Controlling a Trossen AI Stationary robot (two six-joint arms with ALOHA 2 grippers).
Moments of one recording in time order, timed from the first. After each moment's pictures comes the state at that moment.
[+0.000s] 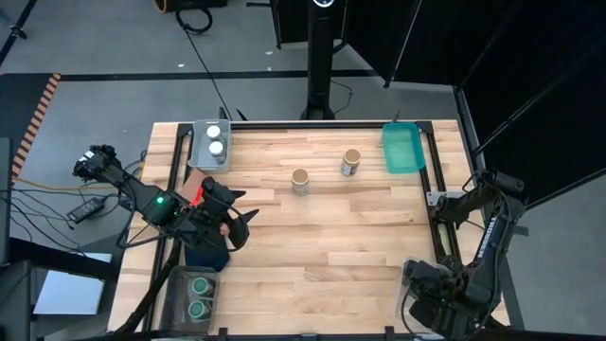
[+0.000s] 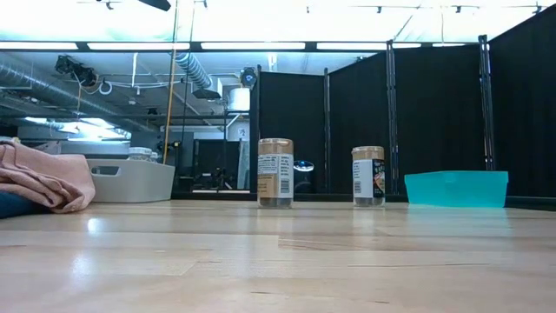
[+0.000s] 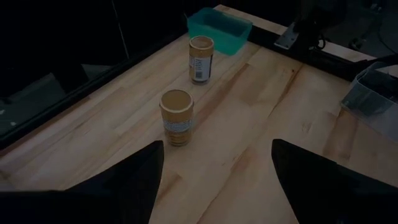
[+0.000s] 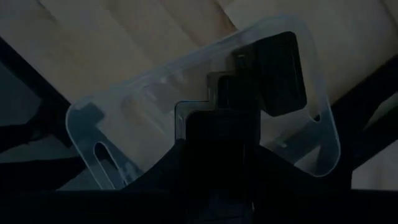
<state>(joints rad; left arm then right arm) -0.58 1.20 1.21 -0.93 -0.93 -0.95 1.11 1.64 1.39 -1.36 0.06 1.84</state>
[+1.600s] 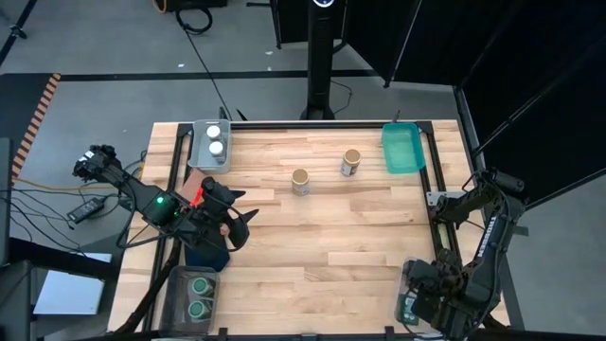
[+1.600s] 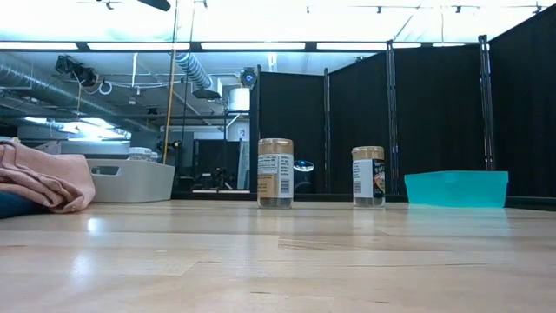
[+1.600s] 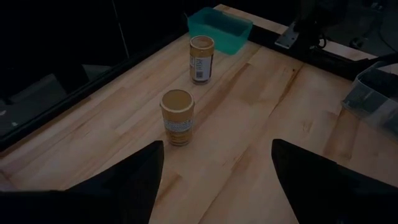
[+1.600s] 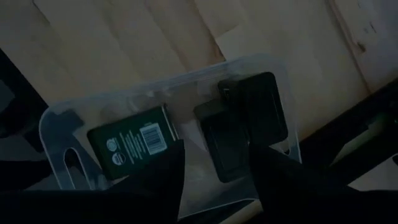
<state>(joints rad) -0.58 1.20 1.21 -0.94 -0.93 -0.95 1.10 1.63 1.39 -1.42 0.13 1.70</state>
